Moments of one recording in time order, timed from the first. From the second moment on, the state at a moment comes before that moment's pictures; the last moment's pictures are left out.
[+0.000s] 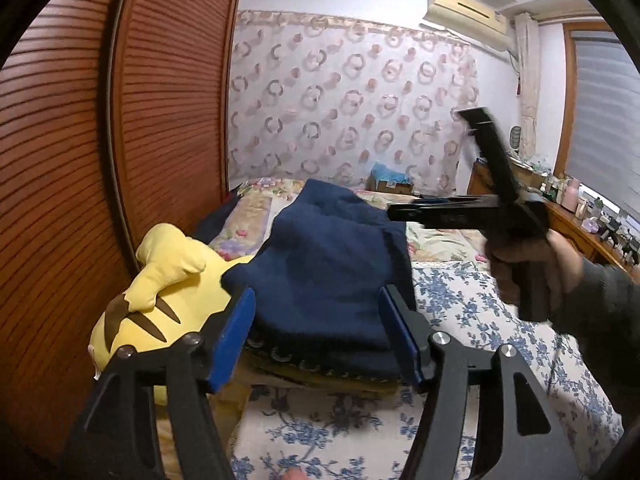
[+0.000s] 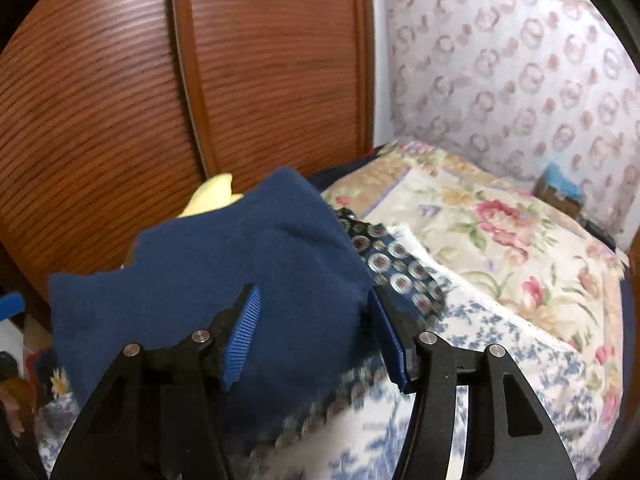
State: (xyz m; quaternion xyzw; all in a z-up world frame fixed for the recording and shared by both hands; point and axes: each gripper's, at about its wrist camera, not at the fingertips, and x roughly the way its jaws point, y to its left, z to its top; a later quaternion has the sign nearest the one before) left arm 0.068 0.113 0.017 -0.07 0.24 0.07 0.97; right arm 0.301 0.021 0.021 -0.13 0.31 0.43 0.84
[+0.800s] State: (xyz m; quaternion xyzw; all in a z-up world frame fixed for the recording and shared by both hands) left arm 0.067 -0.022 0.040 -0.02 0.24 -0.01 0.97; right arm 0.135 -0.225 0.050 -0.03 0.24 0.23 0.94
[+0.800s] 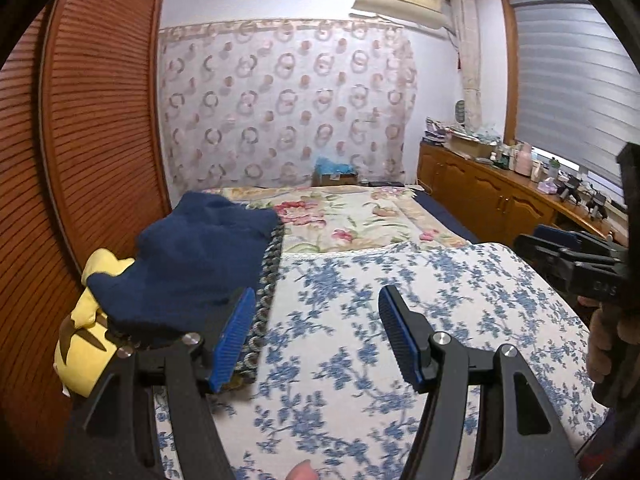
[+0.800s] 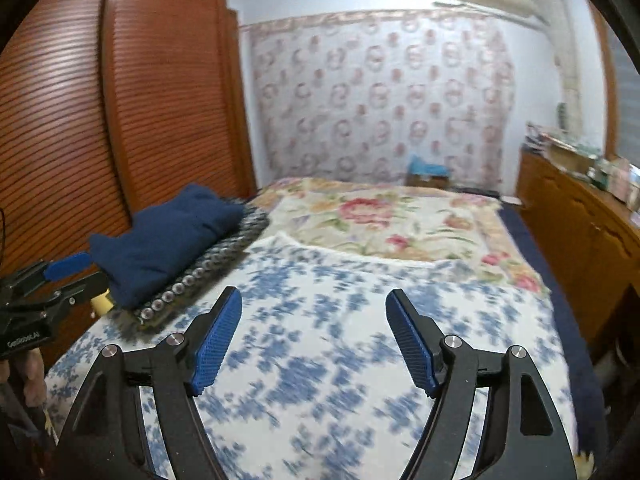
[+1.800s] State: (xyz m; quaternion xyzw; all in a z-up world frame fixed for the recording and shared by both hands) left arm 0.037 -0.054 0.076 0.00 0.20 0.01 0.98; right arm 0.075 -0.276 0.077 -0.01 0.19 0.16 0.97
